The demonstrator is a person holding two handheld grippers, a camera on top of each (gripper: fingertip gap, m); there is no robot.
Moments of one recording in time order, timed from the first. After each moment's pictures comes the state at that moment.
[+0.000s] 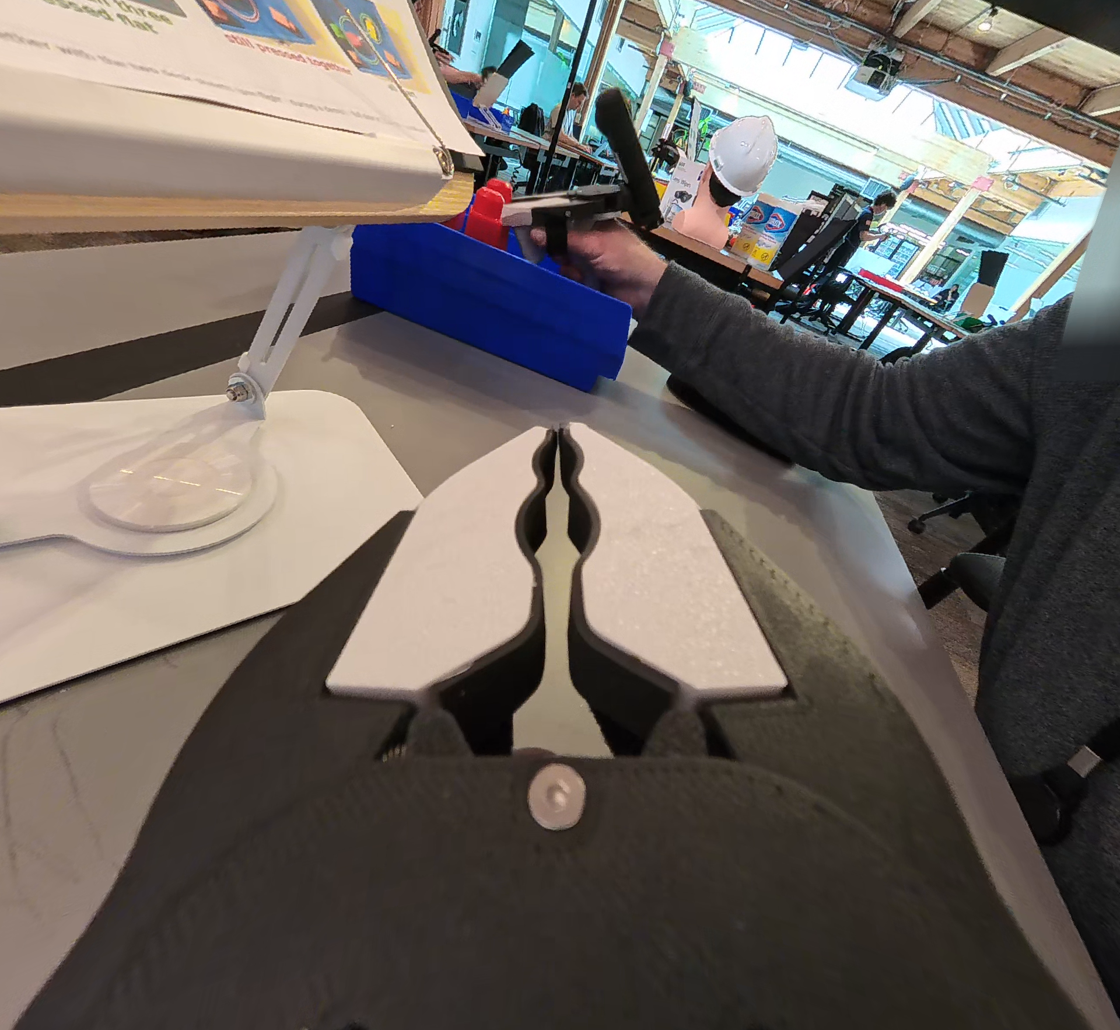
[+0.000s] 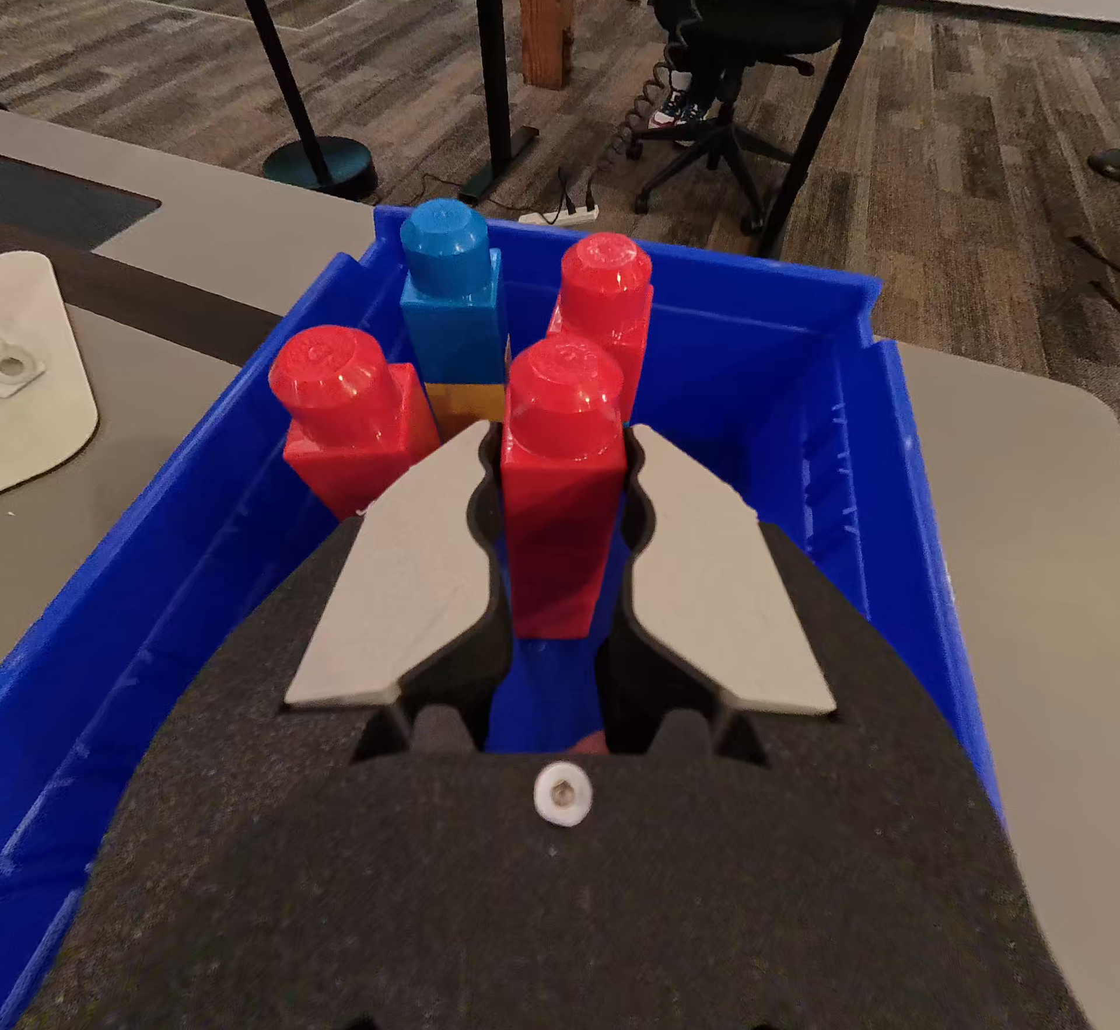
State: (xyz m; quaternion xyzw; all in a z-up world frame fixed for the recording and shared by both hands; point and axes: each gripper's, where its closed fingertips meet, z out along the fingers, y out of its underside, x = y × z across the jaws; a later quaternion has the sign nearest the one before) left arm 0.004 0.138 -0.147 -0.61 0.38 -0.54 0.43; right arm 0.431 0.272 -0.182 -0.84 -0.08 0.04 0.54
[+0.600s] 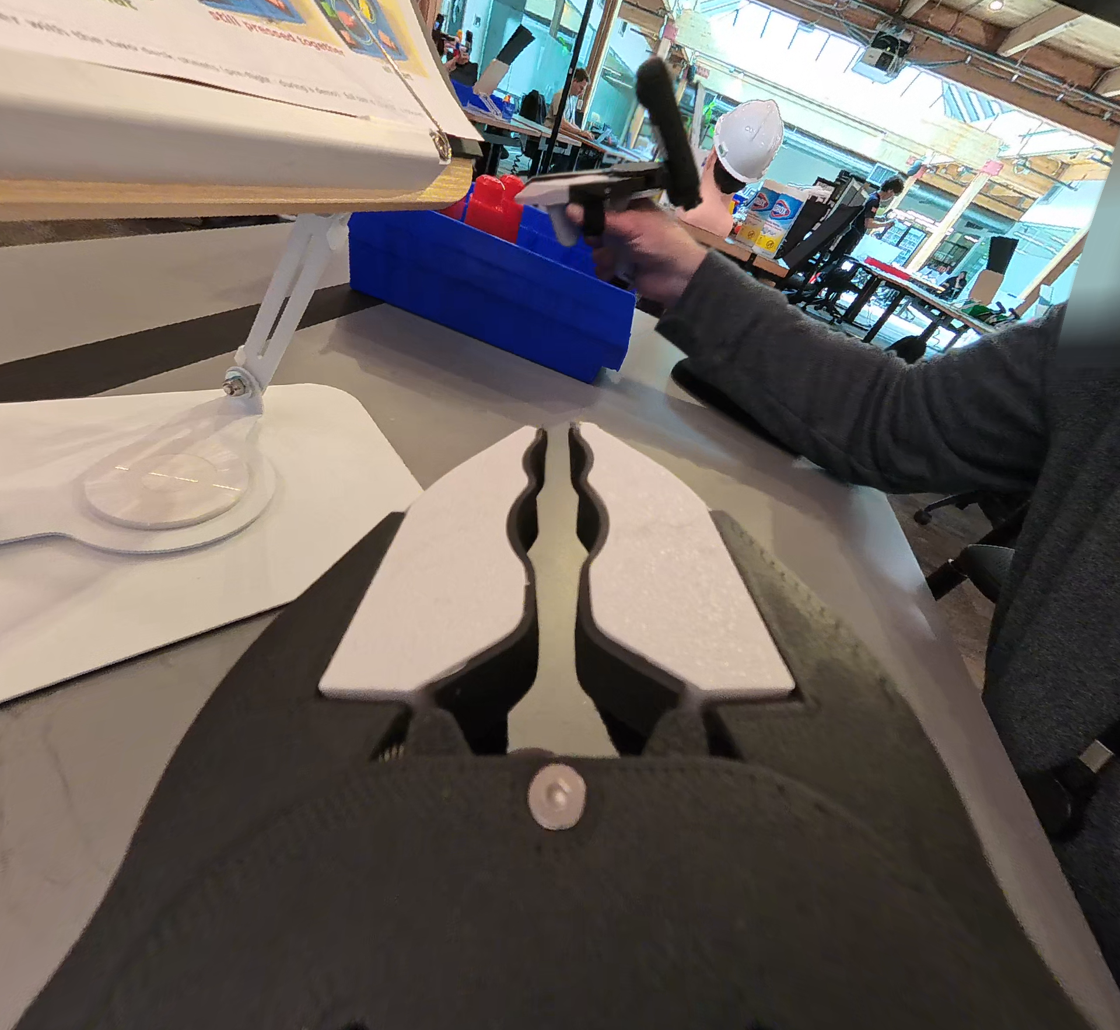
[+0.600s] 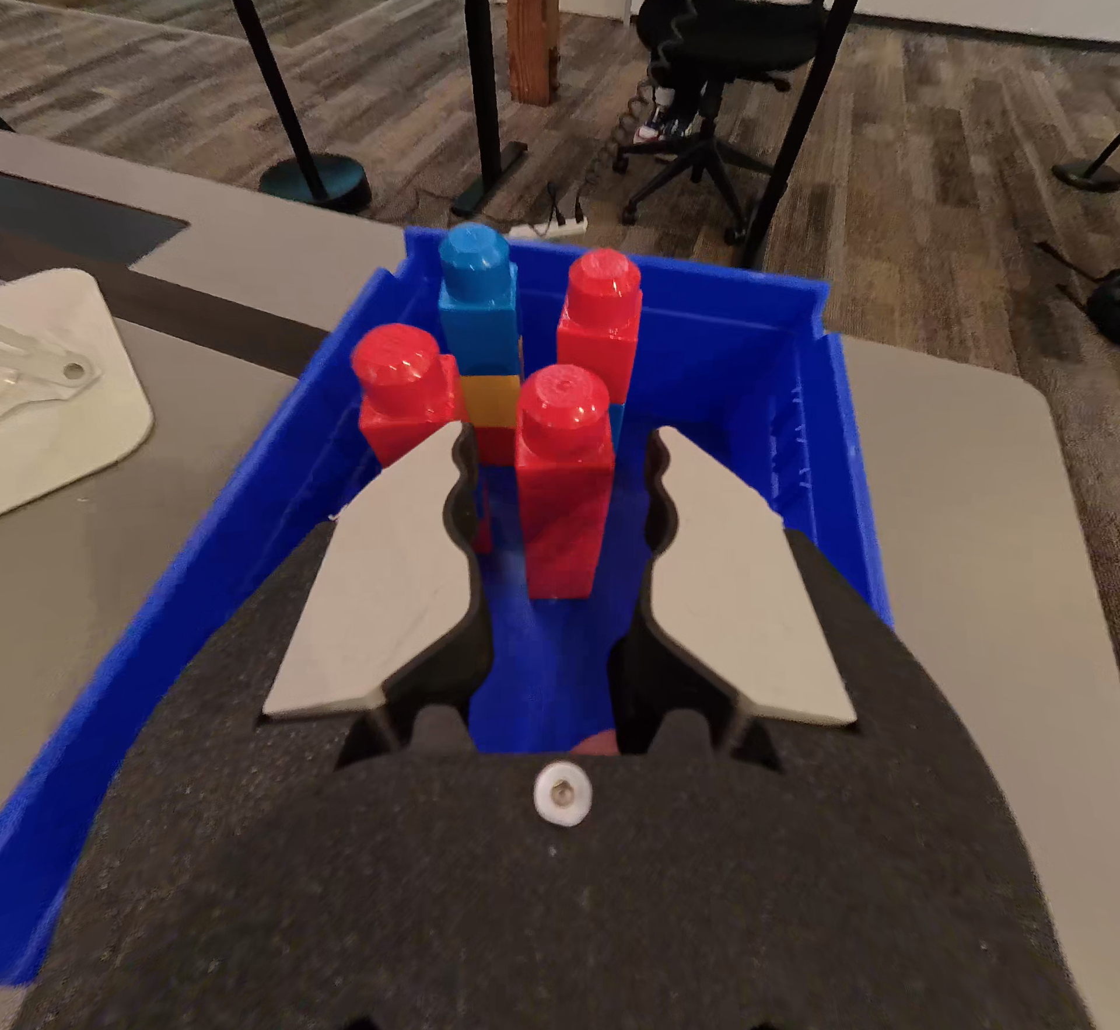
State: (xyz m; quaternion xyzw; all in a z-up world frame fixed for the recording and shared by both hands) left arm 0.008 0.137 -0.151 -0.62 0.39 -0.54 0.43; right arm 0.431 0.242 -0.159 -0.83 -0.07 0.04 0.55
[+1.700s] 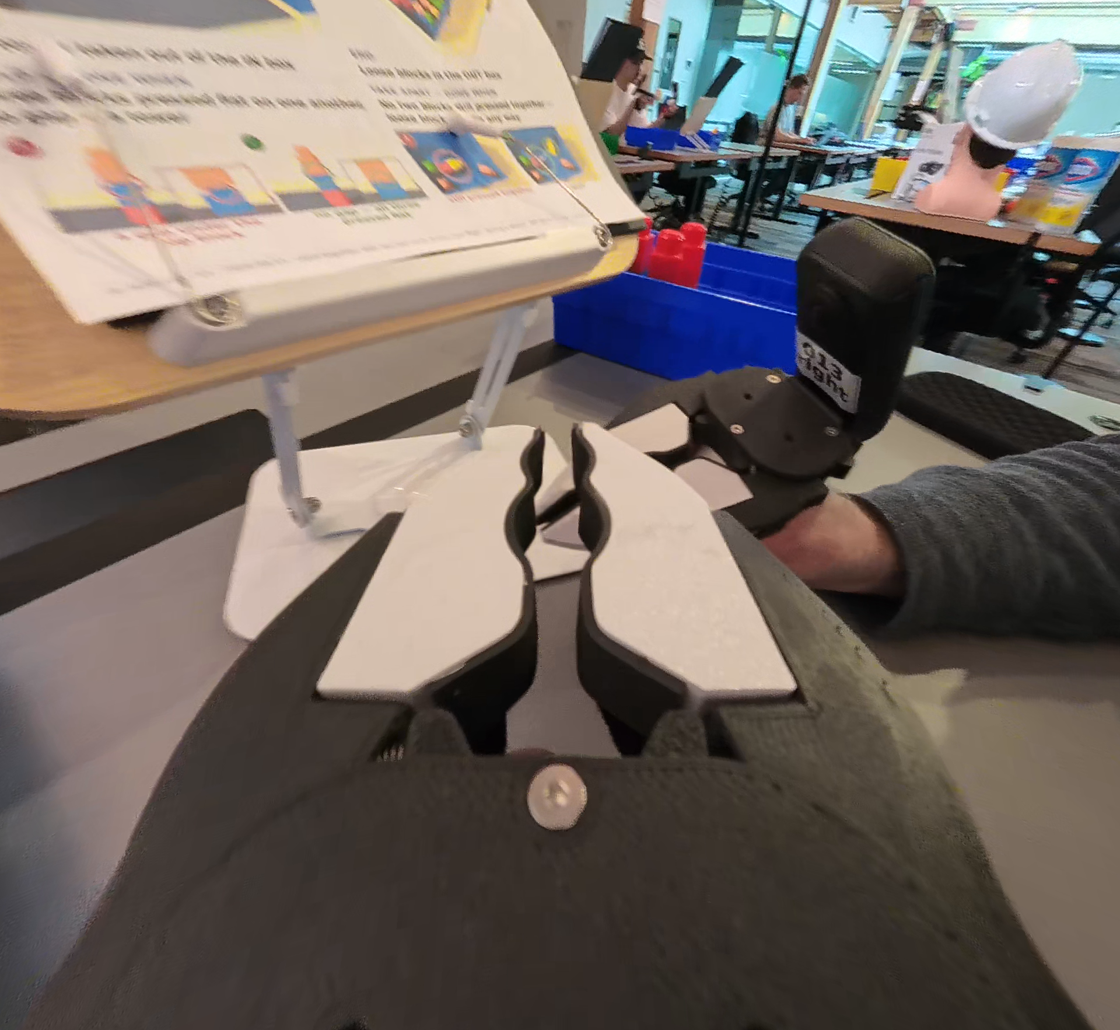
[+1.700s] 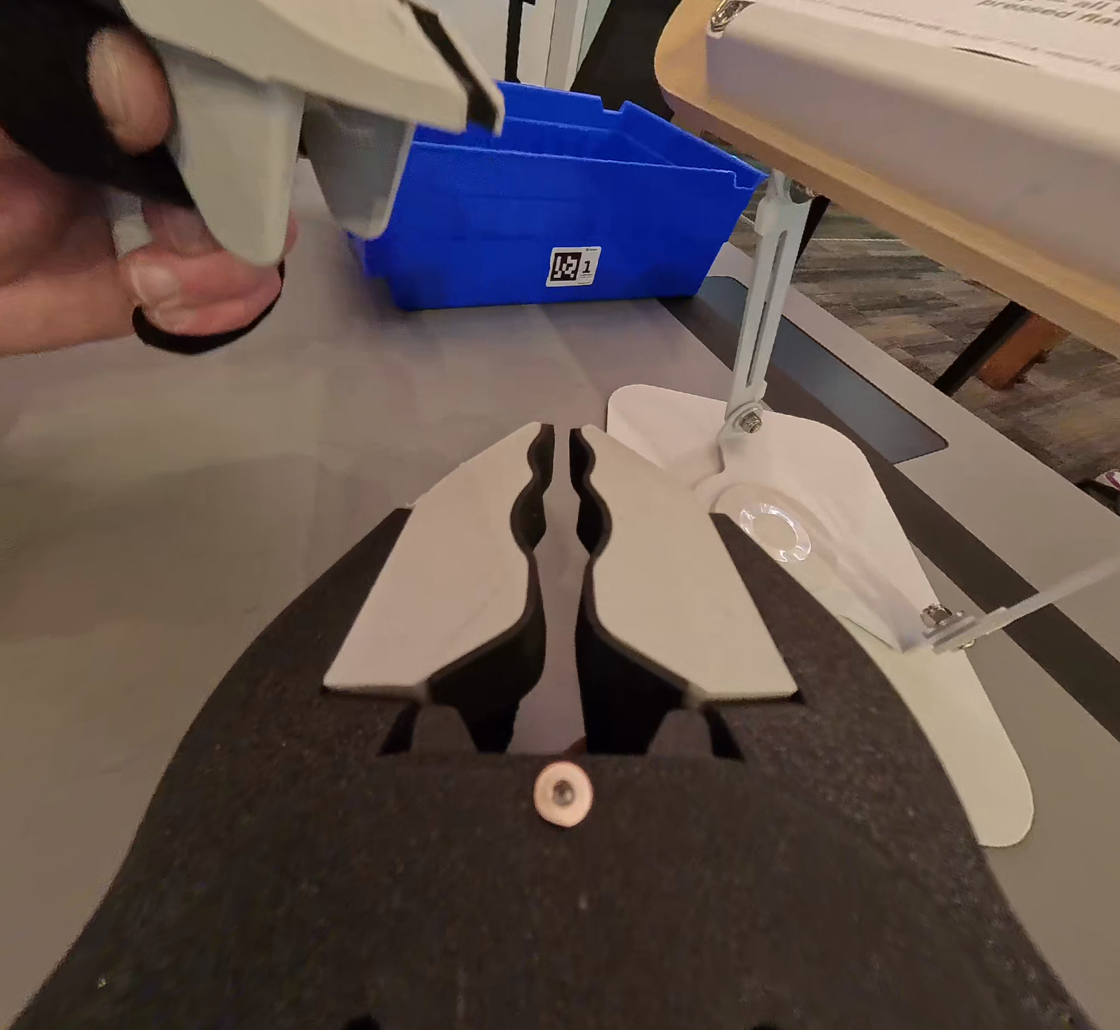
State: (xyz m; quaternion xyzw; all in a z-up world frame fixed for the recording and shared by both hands) left arm -0.029 0.169 -0.128 -0.64 0.35 -0.37 0.57; right arm -0.012 0.189 -0.201 -0.67 -0.40 0.21 0.58
